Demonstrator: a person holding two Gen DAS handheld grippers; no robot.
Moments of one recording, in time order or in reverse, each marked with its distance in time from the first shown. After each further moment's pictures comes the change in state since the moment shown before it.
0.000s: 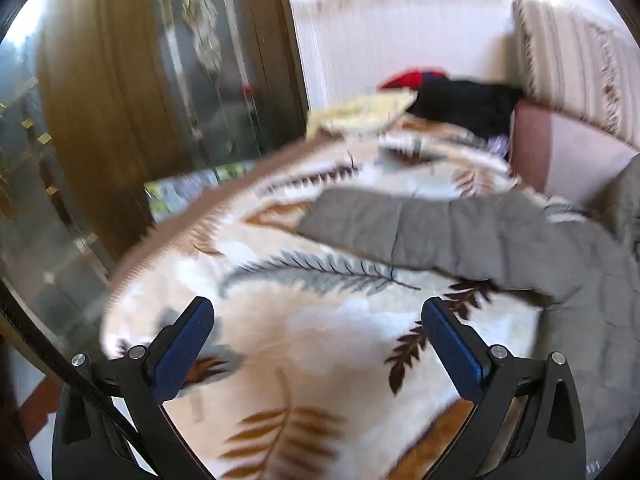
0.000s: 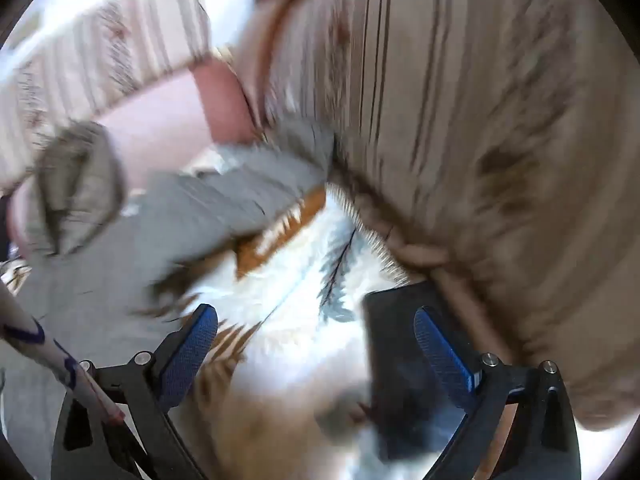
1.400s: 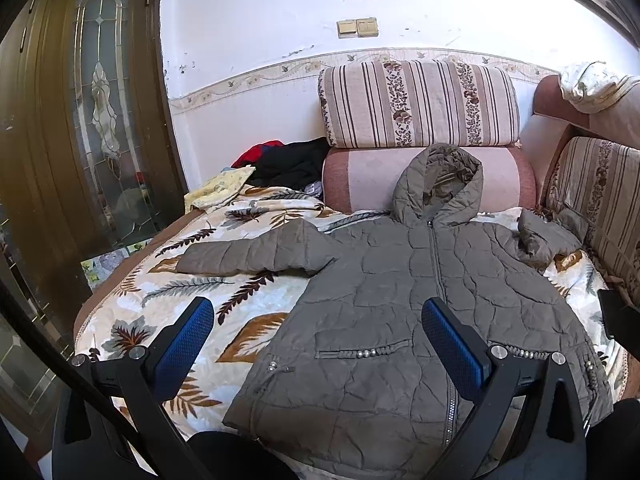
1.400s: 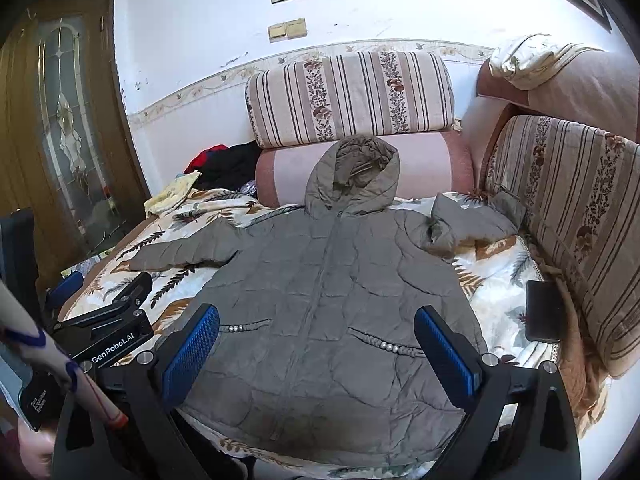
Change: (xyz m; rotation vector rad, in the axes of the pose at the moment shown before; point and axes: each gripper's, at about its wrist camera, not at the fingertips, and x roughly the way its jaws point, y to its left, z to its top) left arm -0.283 -0.112 -0.087 0.215 -0.202 -0.378; right arm -0.285 0.130 -0.146 -0.322 -0.145 0.575
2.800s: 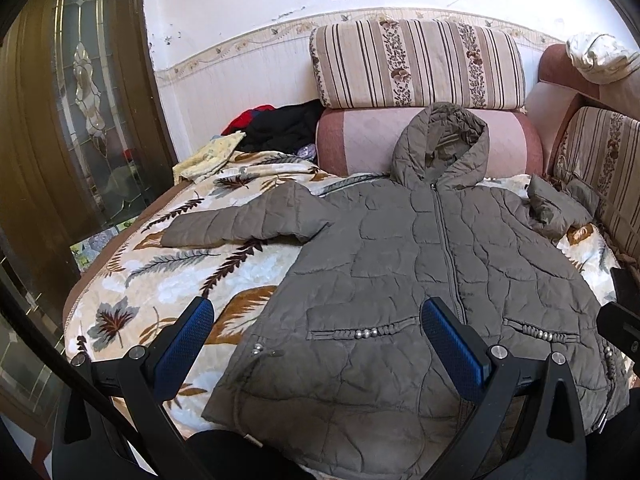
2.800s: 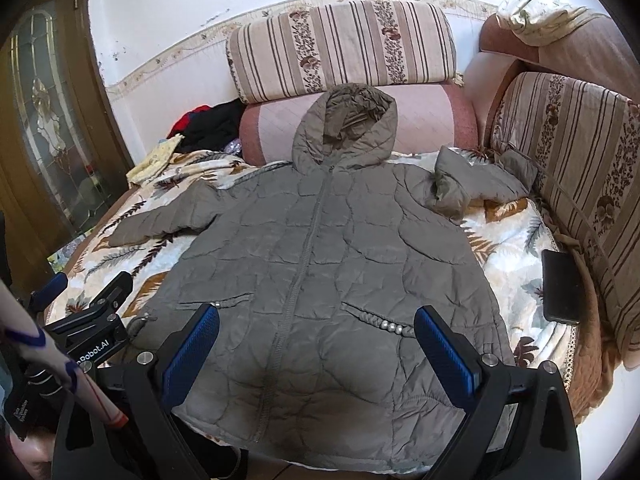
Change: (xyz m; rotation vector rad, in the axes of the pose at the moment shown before) left arm 0.058 -0.010 -0.013 0.026 0.130 -0.011; right arm 0.074 -0.013 -0.008 0.028 0.162 -0.032
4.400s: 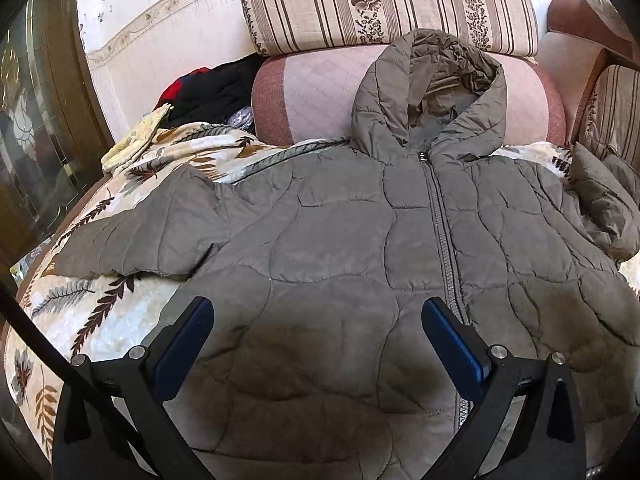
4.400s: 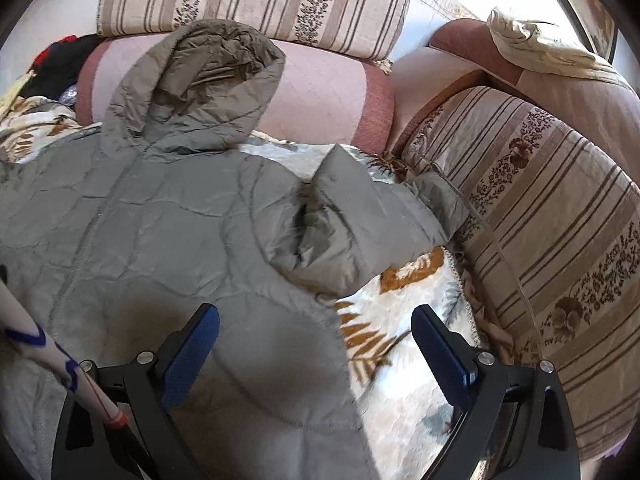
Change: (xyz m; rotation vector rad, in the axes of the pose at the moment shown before) left arm 0.233 -0.102 0.045 0.062 0.121 -0.065; right arm 0.211 -0.117 0.108 -0.155 0.122 -0.554
